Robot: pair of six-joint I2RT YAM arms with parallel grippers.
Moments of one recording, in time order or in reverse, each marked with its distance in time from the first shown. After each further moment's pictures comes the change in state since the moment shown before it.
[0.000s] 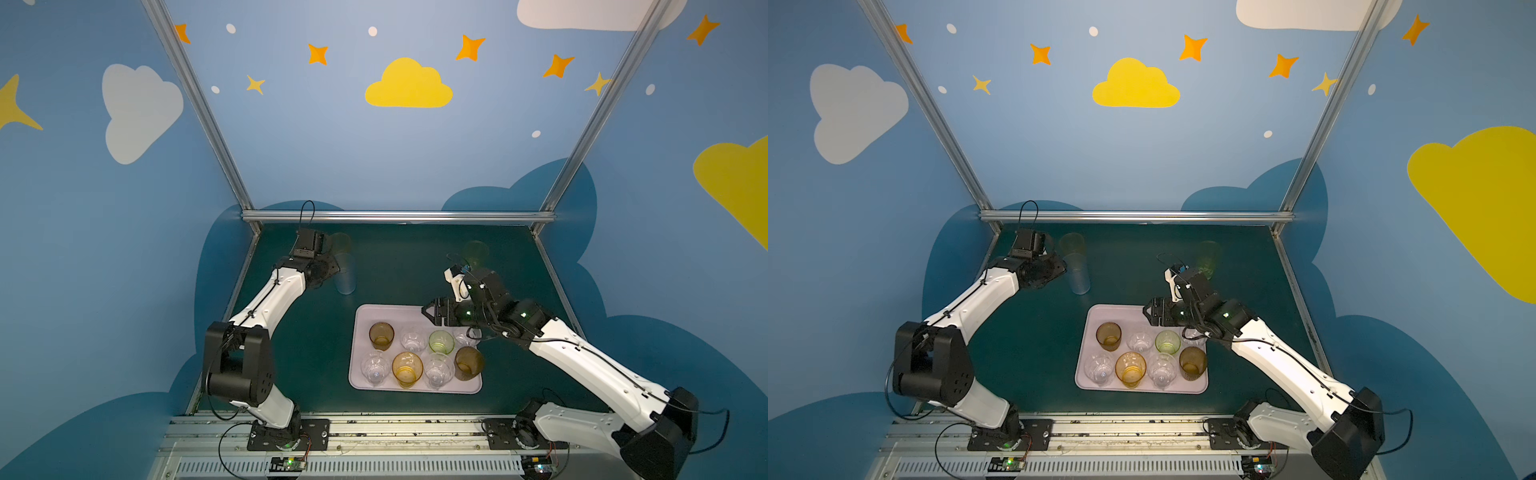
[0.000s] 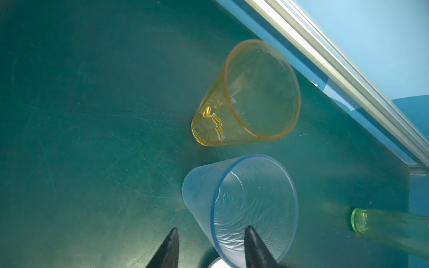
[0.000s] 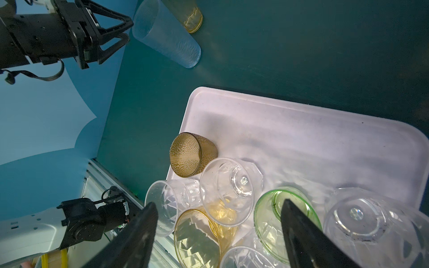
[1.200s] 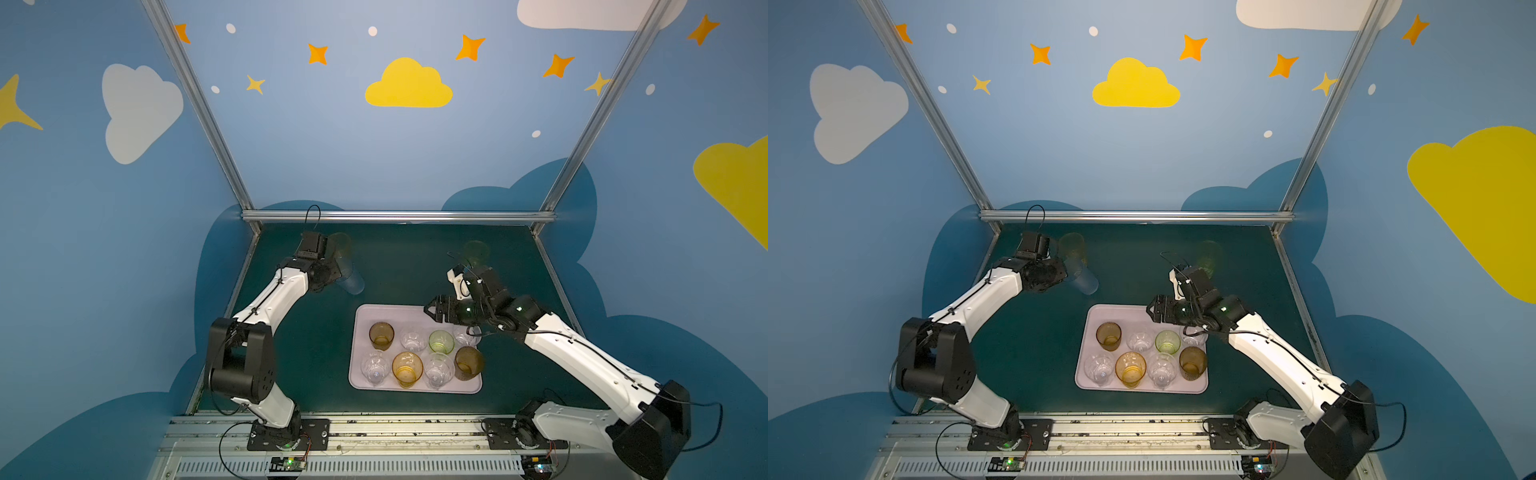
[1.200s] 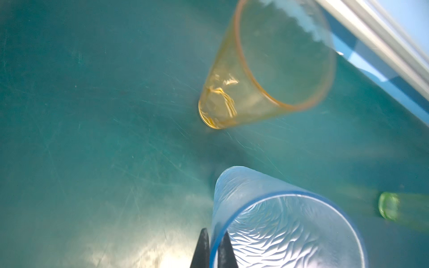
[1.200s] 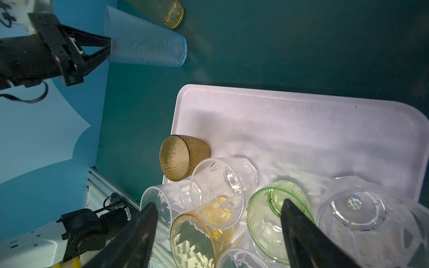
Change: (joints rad) left arm -0.029 -0.026 -0.036 -0.043 0.008 0.042; right arm -0.058 0.051 -0.002 -0.017 -0.039 0.046
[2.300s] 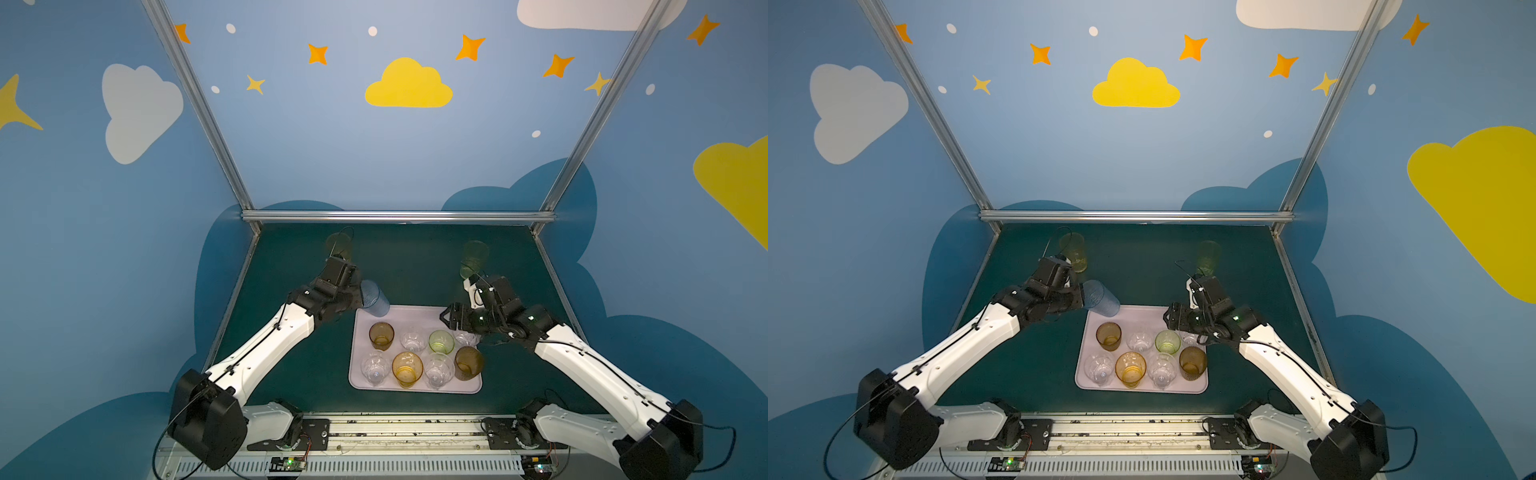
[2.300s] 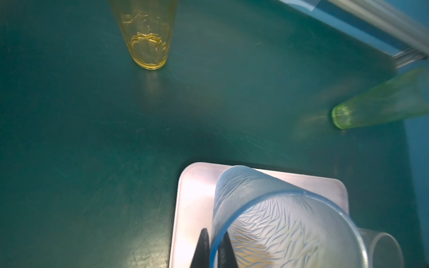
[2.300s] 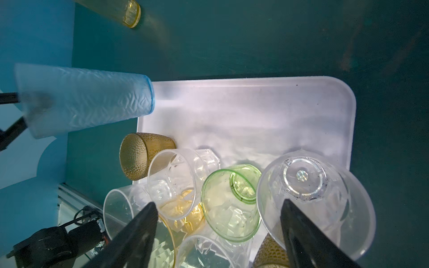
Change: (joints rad) left arm -0.315 -0.248 -0.146 -0.085 -0.121 -0.036; right arm -0.079 -0.127 -0.116 -0.057 0.050 -0.021
